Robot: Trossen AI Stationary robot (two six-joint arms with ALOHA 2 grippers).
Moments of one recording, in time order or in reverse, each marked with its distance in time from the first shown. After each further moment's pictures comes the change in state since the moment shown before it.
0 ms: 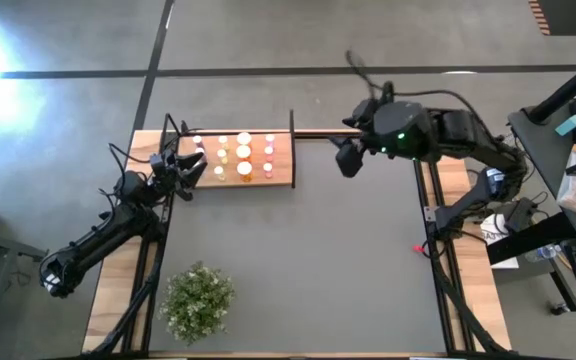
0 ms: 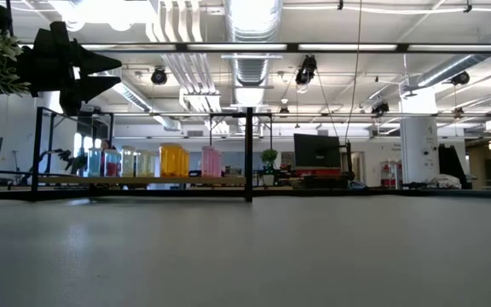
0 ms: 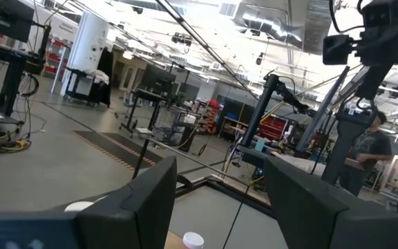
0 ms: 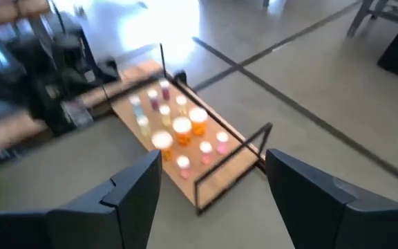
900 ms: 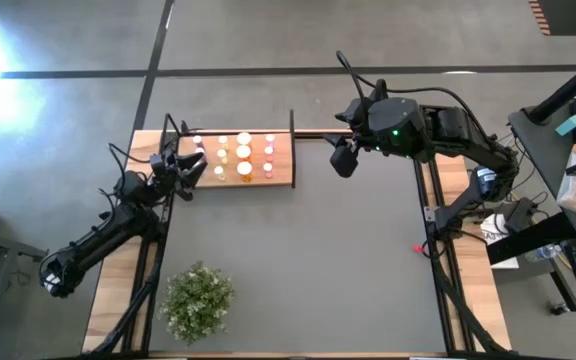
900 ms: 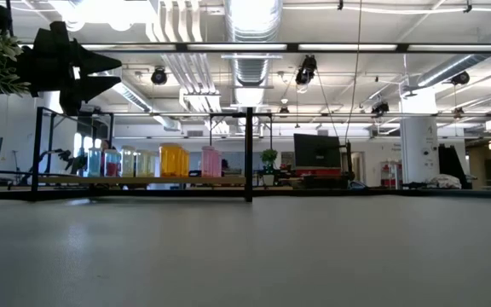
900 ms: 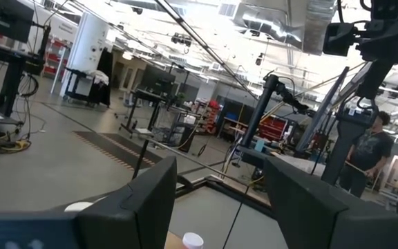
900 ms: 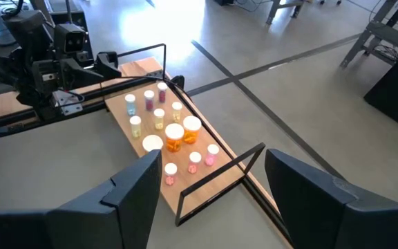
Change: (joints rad) left arm 0.000 -0.001 0.002 0.001 0.000 0.000; right arm 0.000 0.065 0.084 -0.004 0.006 -0.183
